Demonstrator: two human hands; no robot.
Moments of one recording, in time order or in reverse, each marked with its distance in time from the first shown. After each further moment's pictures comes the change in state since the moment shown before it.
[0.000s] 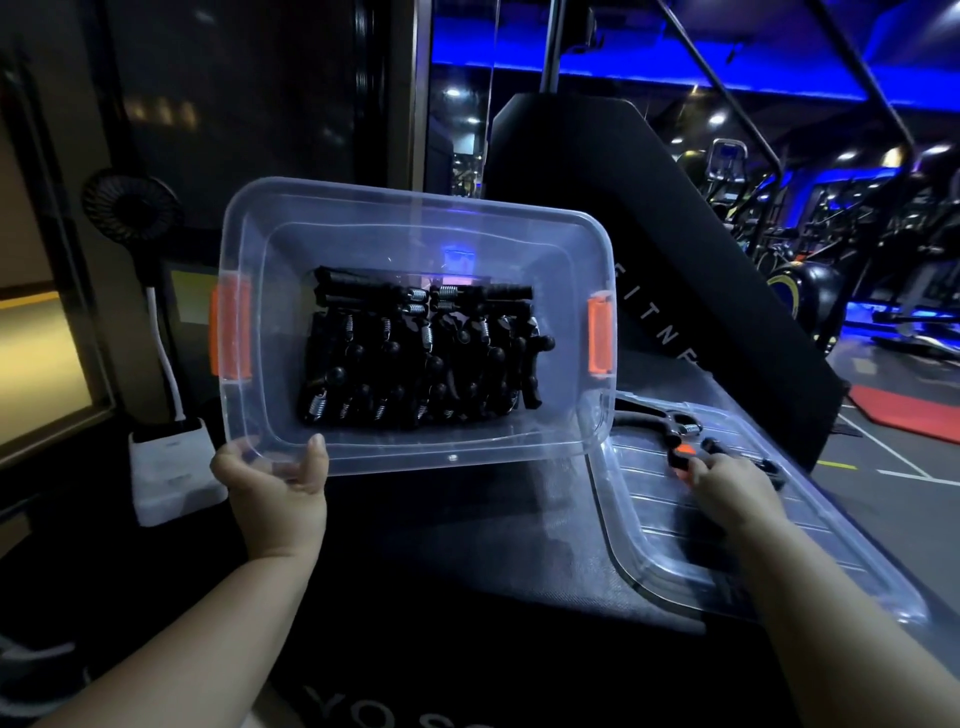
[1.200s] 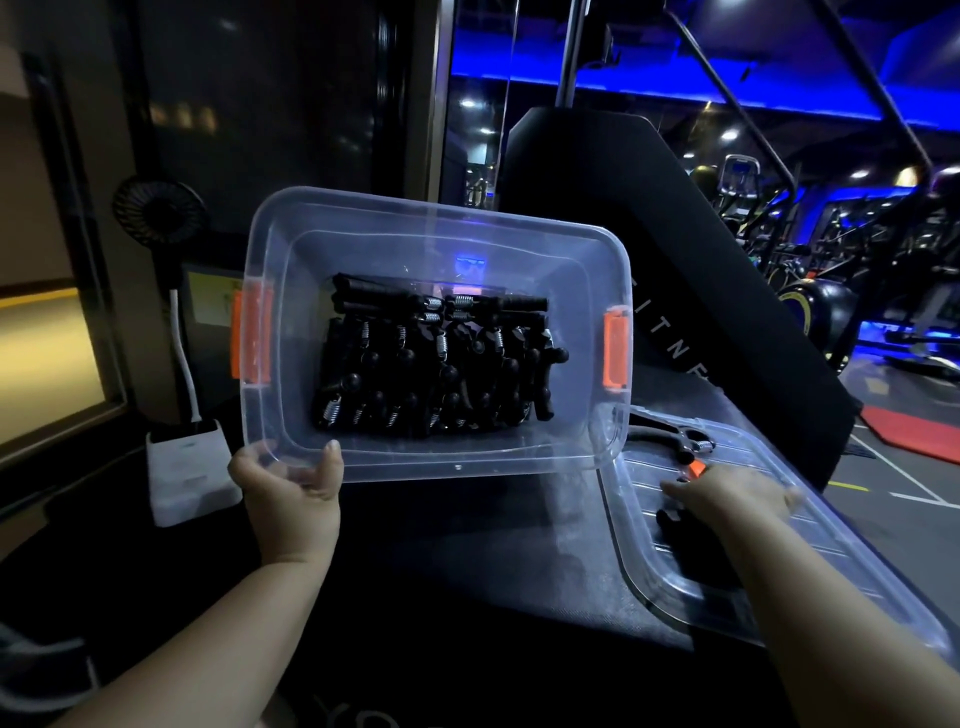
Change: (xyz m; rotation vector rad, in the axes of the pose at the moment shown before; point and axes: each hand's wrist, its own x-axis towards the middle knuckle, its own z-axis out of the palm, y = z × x) left_hand 0.002 -0.003 0.000 0.026 -0.007 0.000; right_hand 0.002 -0.032 -0.006 -0.433 -0.042 0.191
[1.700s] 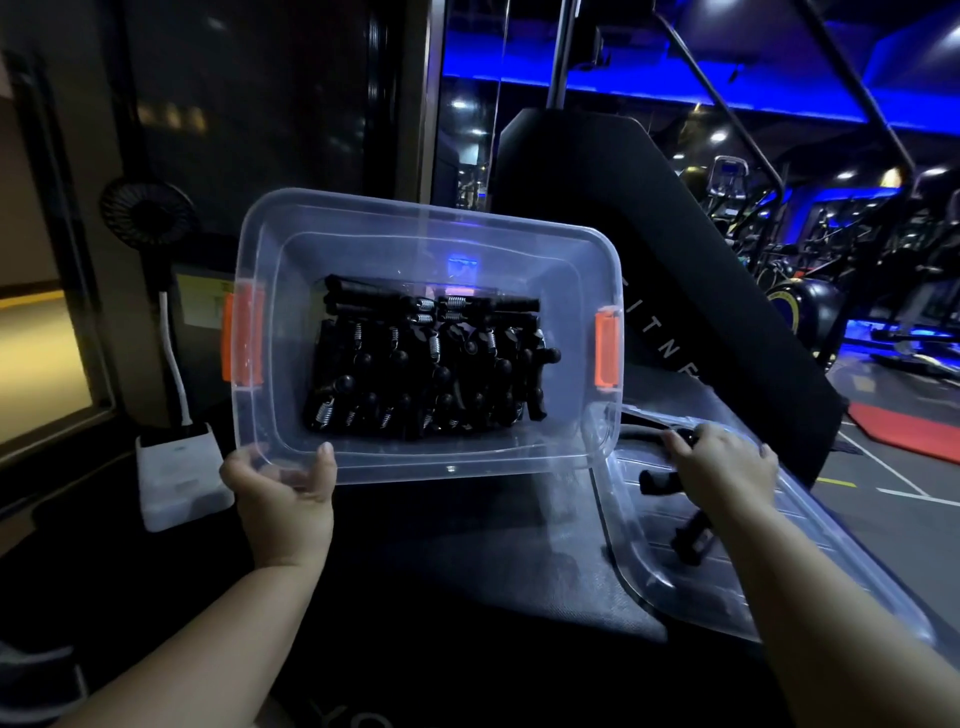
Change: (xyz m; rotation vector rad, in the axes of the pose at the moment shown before) left_hand 0.000 -0.002 0.001 -0.011 0.002 -0.001; right_hand 0.001 -0.001 -0.011 0.264 0.322 -0.216
